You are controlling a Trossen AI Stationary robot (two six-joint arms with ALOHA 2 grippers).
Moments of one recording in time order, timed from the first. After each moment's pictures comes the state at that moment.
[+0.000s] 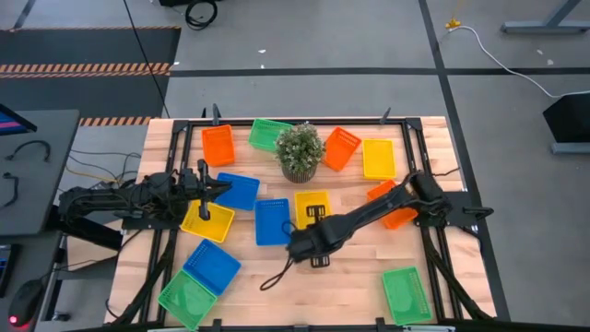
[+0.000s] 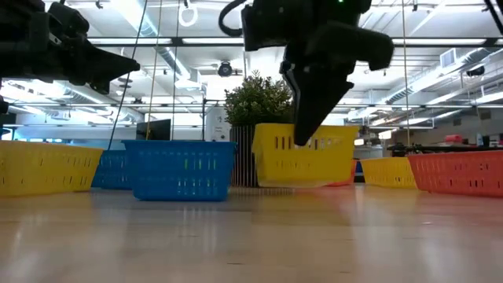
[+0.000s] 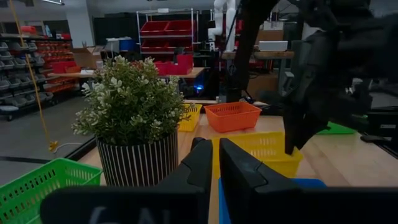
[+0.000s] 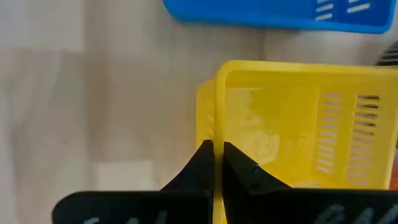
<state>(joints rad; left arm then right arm) 0.05 0.12 0.01 0.19 -0.11 0.01 0.36 2.08 1.65 -1.00 0.32 0.29</state>
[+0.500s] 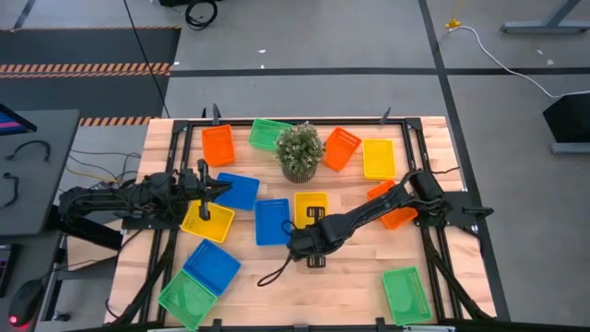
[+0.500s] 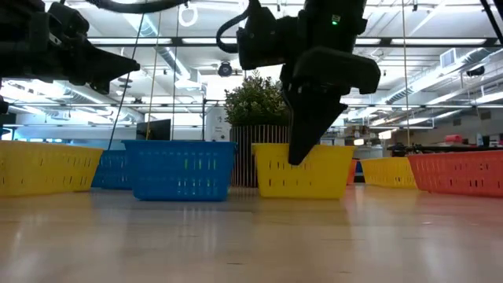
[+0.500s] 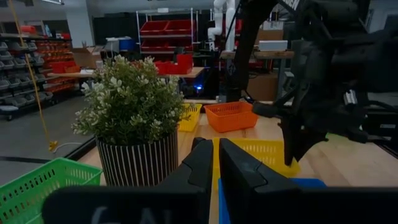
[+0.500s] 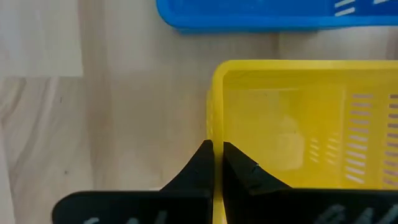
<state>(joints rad) 0.05 0.12 0.01 0.19 -0.11 0.01 0.35 2.10 1.60 -0.91 0.30 0.36</state>
